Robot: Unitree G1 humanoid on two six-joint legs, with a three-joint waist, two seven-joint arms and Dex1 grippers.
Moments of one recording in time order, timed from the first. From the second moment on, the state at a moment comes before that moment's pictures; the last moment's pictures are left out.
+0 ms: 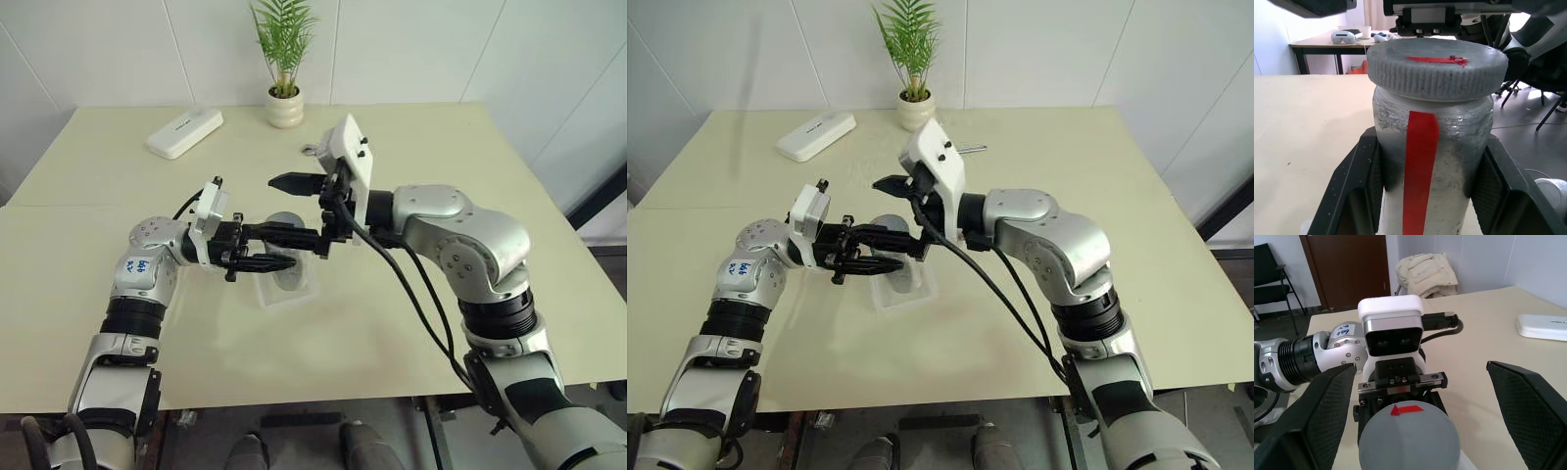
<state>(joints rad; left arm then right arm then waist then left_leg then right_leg) -0.82 0.53 0.00 0.45 -0.51 0.15 -1.50 -1.00 -0.32 0.19 -0.22 0.59 0.87 0.72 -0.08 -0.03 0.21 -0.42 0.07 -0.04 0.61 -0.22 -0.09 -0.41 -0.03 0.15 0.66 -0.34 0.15</state>
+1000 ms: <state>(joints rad) -0.82 0.53 0.00 0.44 -0.51 0.14 -1.50 -0.95 -0.37 0.23 -0.24 0.52 0.83 0.79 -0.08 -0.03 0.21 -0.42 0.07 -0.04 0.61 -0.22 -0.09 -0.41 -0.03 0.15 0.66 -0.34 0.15</state>
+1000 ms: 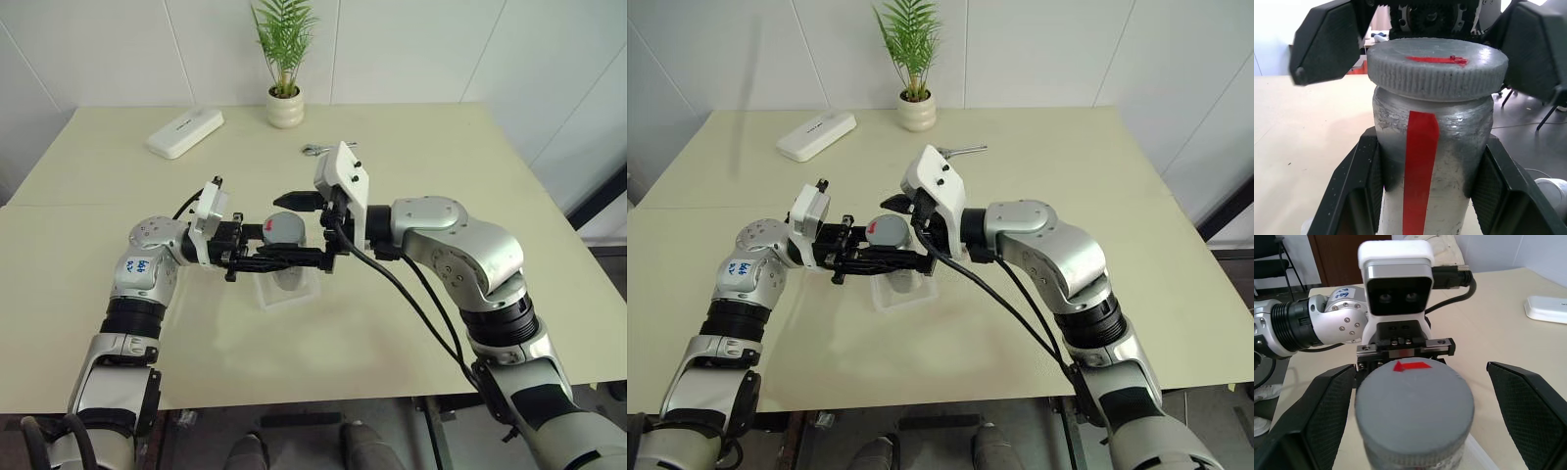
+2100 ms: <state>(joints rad) -0.82 0.53 0.00 0.44 -0.51 0.14 -1.50 -0.95 -0.46 0.22 -0.24 0.54 0.84 0.82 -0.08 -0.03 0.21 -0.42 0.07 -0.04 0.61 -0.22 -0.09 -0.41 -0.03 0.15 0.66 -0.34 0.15</state>
